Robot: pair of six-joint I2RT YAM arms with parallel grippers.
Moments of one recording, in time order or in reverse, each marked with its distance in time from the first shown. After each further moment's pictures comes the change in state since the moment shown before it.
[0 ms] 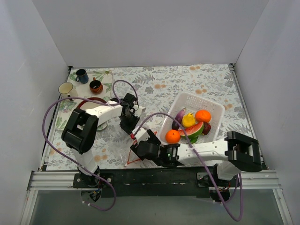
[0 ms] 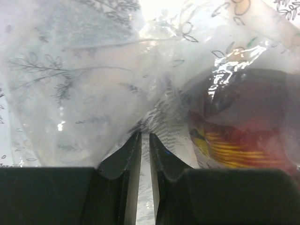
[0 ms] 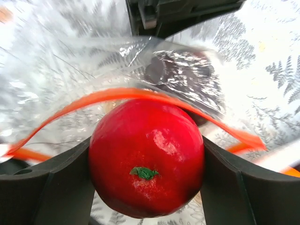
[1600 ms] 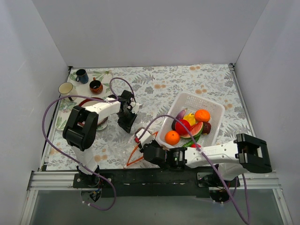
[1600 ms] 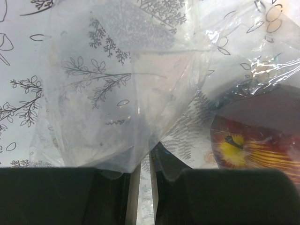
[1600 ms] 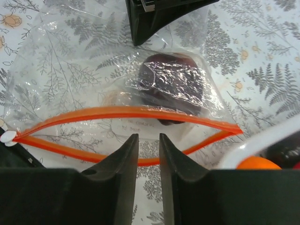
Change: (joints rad) left arm 0.064 0.043 0.056 -0.033 -0.001 -0.003; right arm 0.060 -0.155 -0.081 0.024 0.090 -0.037
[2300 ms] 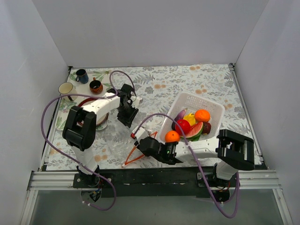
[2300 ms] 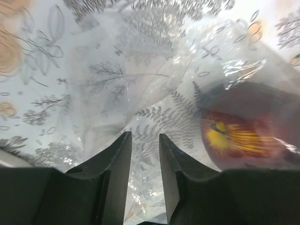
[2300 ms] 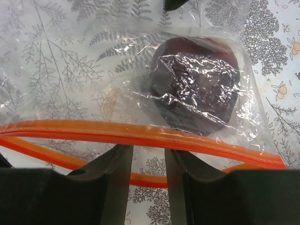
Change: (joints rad) left arm 0.001 -0.002 0.094 -0.089 -0.029 0.032; right arm -0.140 0.170 0.007 0.124 -0.250 -0.040
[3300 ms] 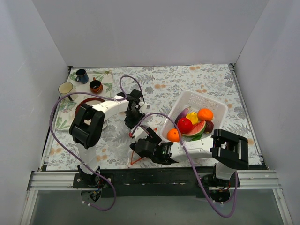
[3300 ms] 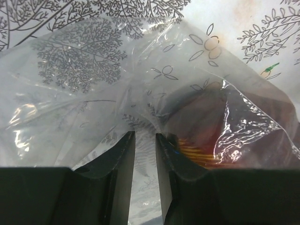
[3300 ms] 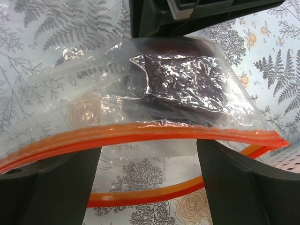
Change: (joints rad) left arm -0.100 0.070 0.036 0.018 0.036 -0.084; right arm 0.017 0.072 0.071 -0.086 0.183 0.016
